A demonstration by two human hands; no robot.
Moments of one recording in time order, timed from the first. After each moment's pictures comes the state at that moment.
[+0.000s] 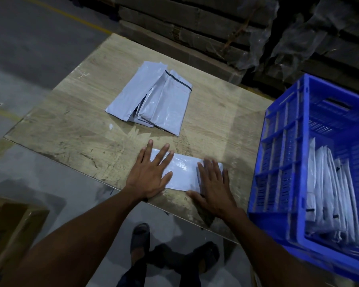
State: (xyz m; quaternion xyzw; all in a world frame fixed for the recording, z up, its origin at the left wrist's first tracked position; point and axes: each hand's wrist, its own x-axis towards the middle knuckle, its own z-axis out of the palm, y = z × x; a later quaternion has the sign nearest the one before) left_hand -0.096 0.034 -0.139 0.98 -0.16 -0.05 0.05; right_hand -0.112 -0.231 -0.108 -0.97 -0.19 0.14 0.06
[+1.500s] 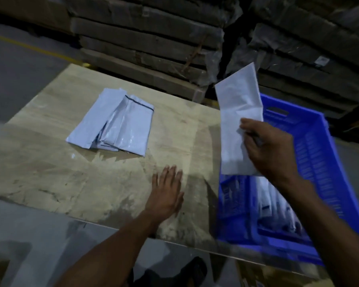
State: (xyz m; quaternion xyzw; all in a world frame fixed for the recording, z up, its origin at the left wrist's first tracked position) left_hand -0.088 -0.101 -0.122 0.96 -0.20 -0.05 0.17; right_hand -0.056 -0.332 0.132 -0.94 -0.14 -0.25 0.17
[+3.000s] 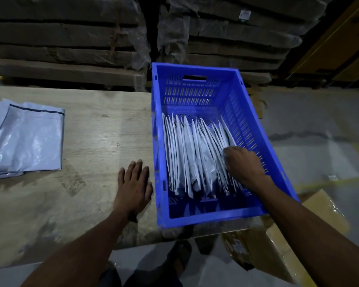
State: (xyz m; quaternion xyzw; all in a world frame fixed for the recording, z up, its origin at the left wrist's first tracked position) left_hand -0.080 -0.218 -0.139 0.95 -0.27 -0.02 0.14; right_hand -0.139 -0.549 0.023 -0.99 0.11 0.05 -0.04
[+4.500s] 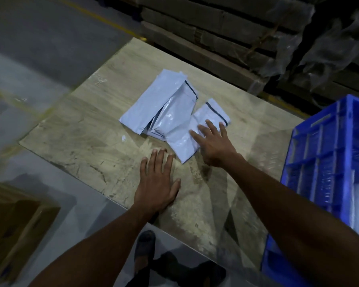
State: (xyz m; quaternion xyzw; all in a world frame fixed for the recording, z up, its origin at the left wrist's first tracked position) left_hand -0.081 0.027 -0.138 0.99 -0.01 0.04 0.10; right_hand 0.086 -0.162 -0.085 -0.94 -0.33 0.10 -0.06
